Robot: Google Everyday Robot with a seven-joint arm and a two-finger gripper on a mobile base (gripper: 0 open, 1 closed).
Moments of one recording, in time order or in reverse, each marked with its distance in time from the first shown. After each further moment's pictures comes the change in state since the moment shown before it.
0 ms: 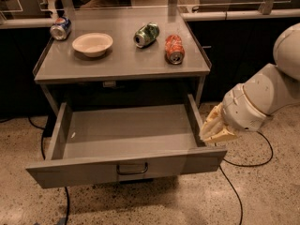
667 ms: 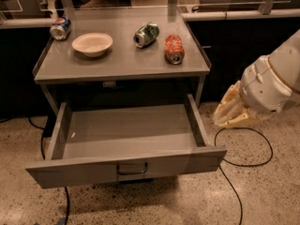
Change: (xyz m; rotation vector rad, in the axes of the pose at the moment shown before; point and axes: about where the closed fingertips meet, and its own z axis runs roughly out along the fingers) arm -0.021 0.005 -0.074 0.061 0.073 -0.063
